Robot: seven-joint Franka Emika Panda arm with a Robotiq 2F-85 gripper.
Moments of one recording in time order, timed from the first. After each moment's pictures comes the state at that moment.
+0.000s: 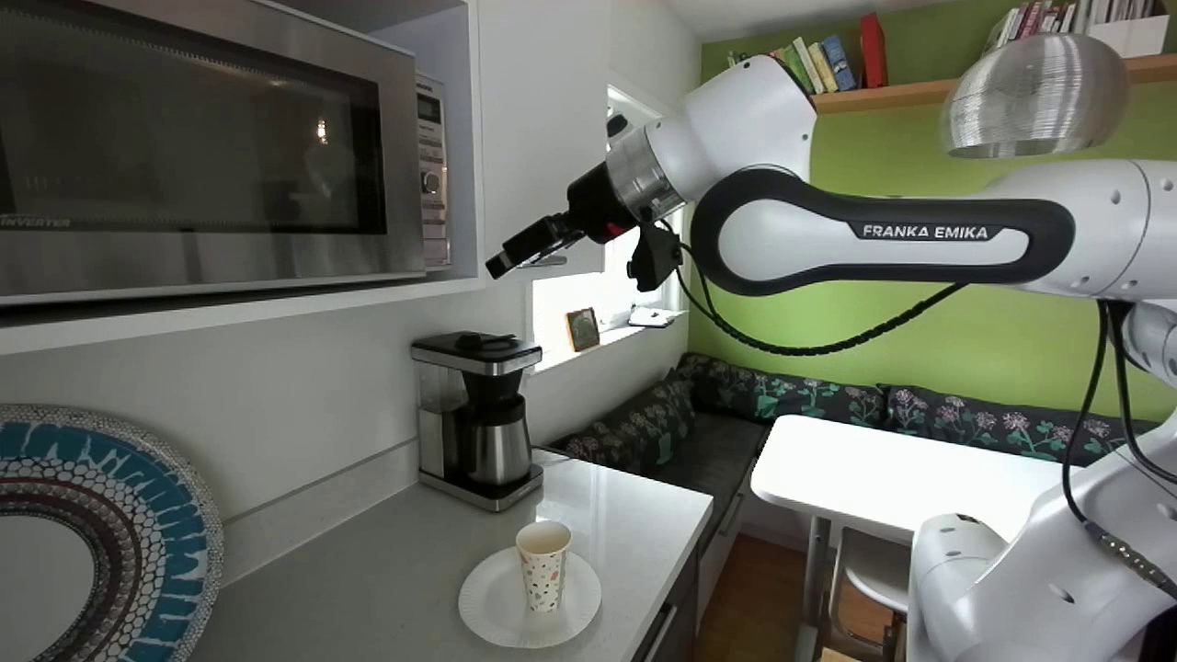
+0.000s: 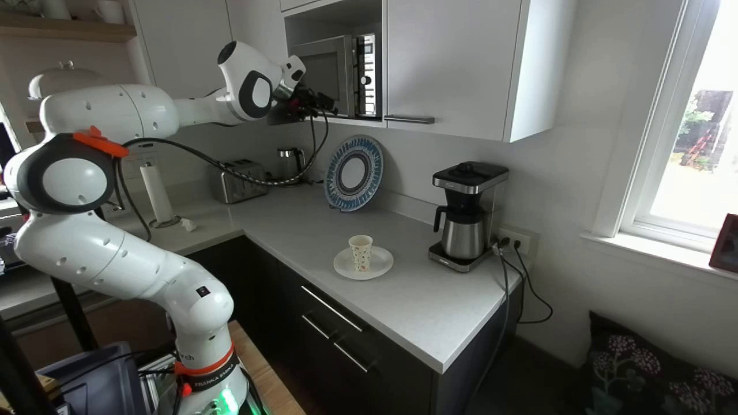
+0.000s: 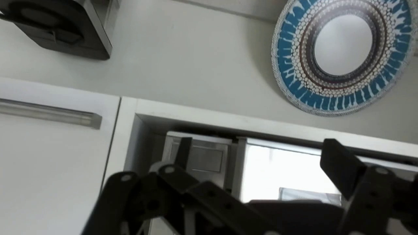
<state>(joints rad) 0.11 -0.68 0.16 -2.18 -0.10 2.59 0.05</state>
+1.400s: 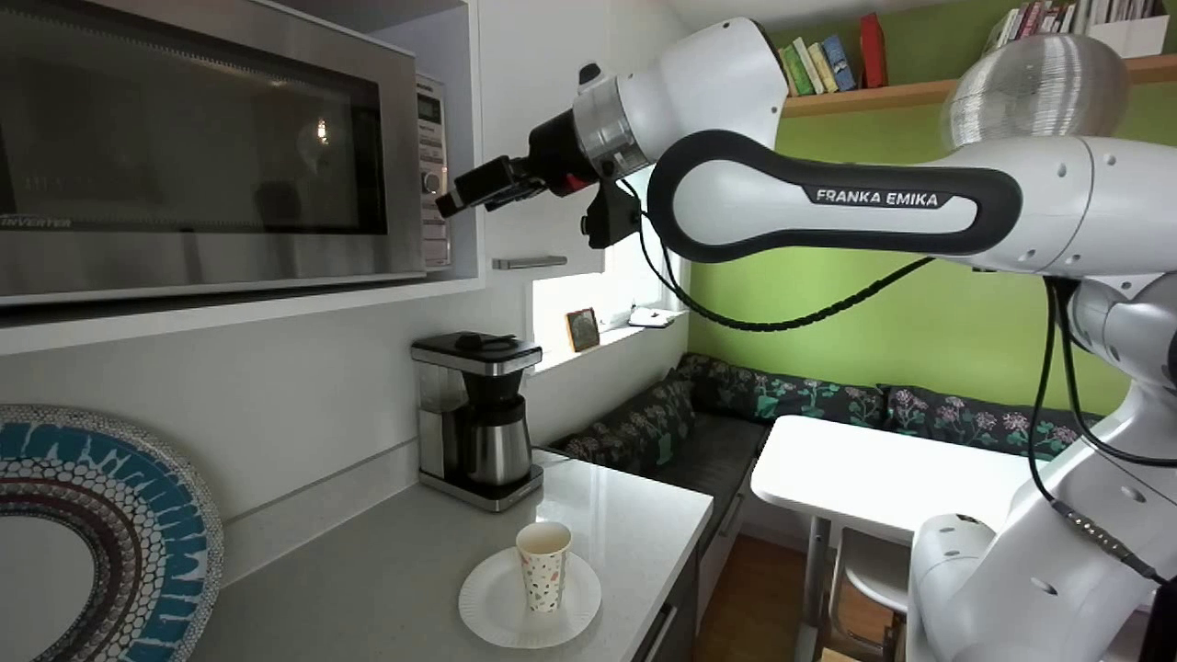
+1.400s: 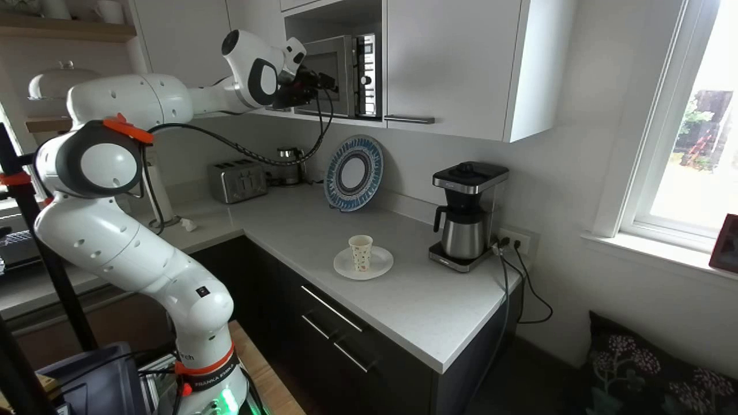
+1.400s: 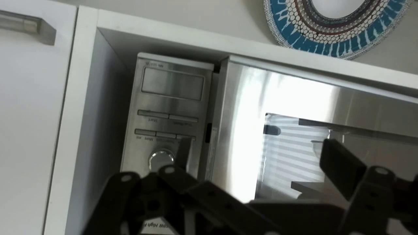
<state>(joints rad) 0.10 -0.55 0.20 -2.01 -0.10 2.69 0.06</state>
